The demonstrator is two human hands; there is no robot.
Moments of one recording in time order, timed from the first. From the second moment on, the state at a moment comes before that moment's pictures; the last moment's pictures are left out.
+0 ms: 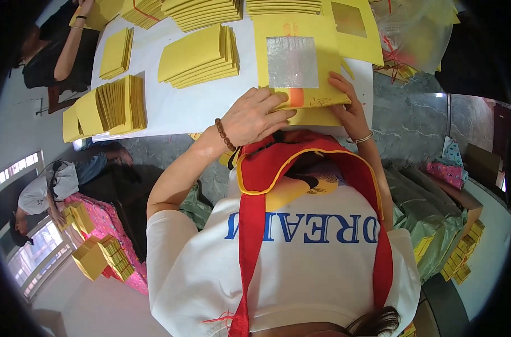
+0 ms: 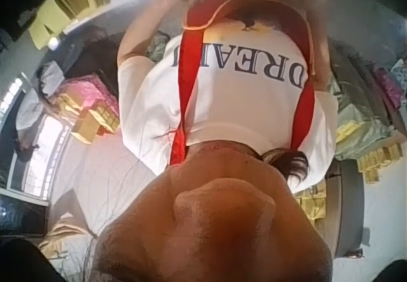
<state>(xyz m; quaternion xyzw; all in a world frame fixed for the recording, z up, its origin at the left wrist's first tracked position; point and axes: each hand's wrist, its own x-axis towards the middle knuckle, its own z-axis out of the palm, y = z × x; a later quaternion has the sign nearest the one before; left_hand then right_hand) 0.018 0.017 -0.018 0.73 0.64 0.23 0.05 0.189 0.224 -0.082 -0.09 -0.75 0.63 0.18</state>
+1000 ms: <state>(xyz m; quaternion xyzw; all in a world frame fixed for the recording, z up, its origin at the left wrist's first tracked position) 0.013 0.017 -0.022 0.72 0.63 0.27 -0.01 0.195 0.234 -0.083 -0.07 -0.70 0.71 0.11</state>
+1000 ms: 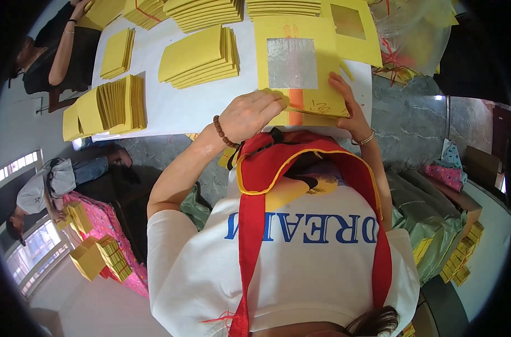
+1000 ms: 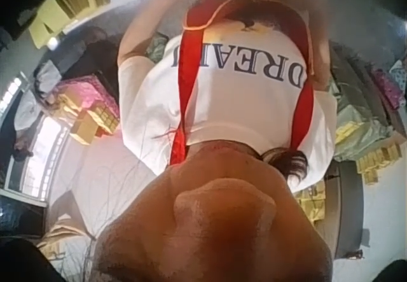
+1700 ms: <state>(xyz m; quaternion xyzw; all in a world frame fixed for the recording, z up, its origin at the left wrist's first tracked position) 0.019 0.016 -0.013 0.70 0.64 0.30 0.00 0.191 0.222 -0.088 -0.08 -0.76 0.61 0.19</state>
